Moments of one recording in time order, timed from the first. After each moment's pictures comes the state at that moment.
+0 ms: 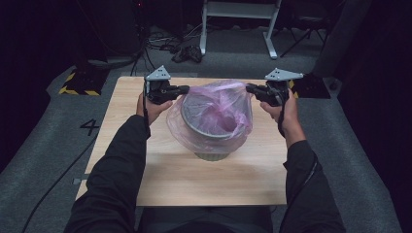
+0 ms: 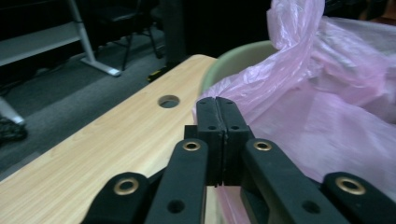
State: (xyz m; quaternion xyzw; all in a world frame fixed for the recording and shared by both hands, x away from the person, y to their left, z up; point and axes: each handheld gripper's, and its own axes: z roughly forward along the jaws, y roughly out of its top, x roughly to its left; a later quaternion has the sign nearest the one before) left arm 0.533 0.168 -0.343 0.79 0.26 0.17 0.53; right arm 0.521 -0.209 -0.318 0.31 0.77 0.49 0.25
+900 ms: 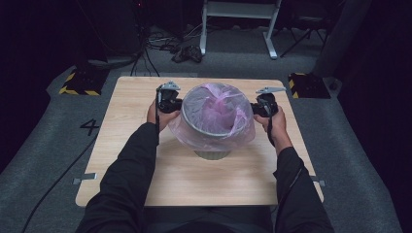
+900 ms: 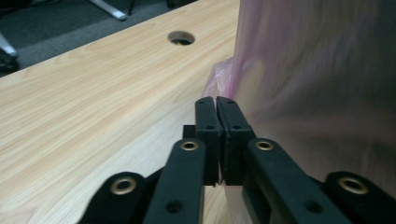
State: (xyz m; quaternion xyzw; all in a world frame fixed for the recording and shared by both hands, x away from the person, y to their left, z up) left arm 0.550 0.160 -0.414 0.81 0.33 0.12 0.47; right arm 0.549 -0.216 -0.413 0.41 0.79 0.42 0.18
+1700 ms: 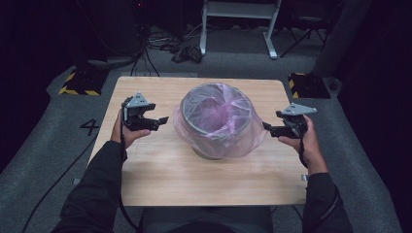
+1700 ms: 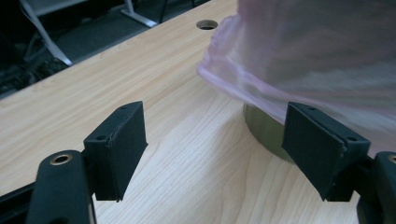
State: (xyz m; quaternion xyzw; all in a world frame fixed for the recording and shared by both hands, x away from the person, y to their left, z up) left arm 0.464 0.238 -0.395 0.81 0.32 0.20 0.46; right arm 0.461 -0.280 -0.393 0.33 0.81 0.39 0.27
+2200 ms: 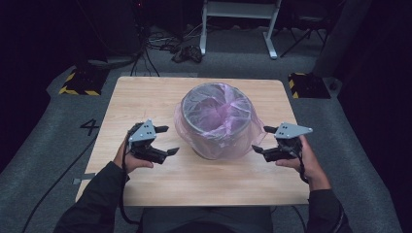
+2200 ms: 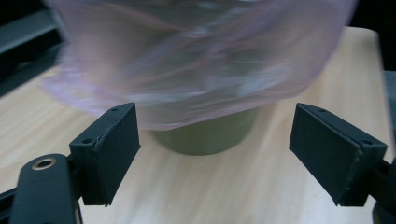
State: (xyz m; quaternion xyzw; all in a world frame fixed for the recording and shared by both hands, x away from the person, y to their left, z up) left arm 0.387 0.190 -0.407 0.84 0.19 0.16 0.49; right arm 0.401 -0.246 -0.399 0.21 0.85 0.43 0.23
